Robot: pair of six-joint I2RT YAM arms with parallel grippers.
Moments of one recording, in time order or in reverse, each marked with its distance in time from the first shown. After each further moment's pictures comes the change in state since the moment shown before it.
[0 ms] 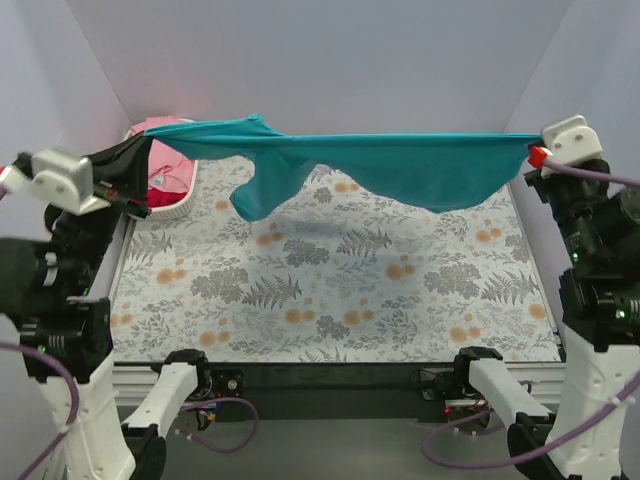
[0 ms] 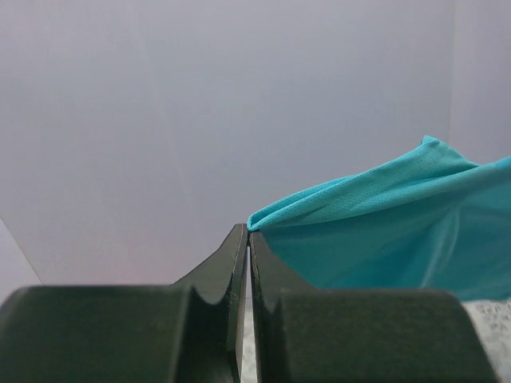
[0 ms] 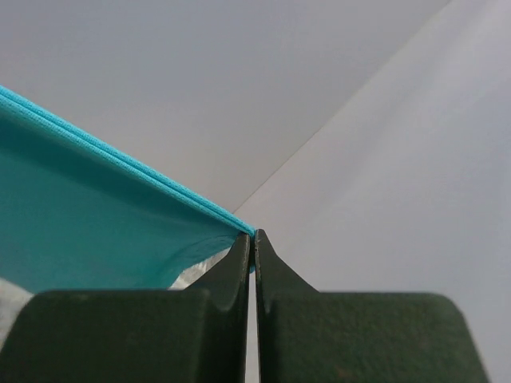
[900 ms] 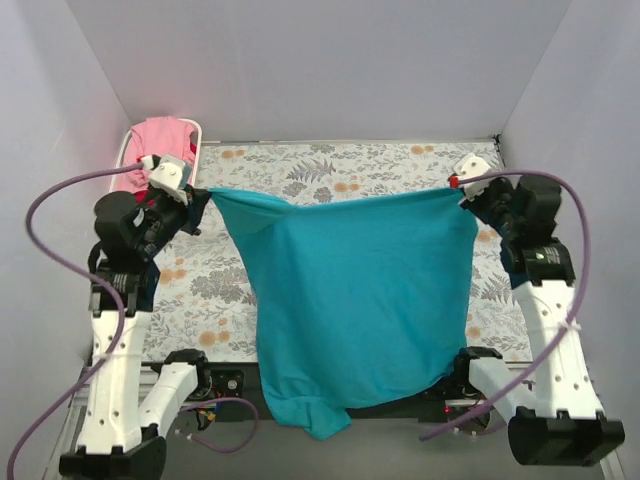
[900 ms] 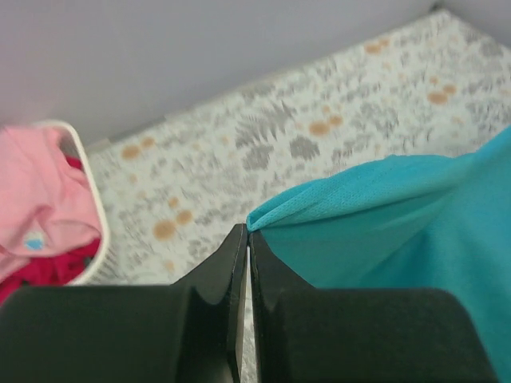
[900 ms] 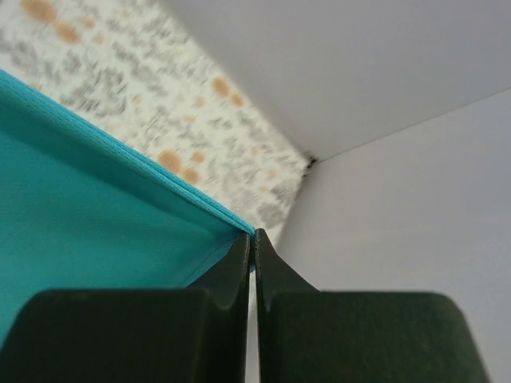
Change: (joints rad) left arm -0.001 -0.068 -0.464 -0.064 0.053 0.115; right arm 0.000 -0.052 -0.524 0.214 -0.118 -0.162
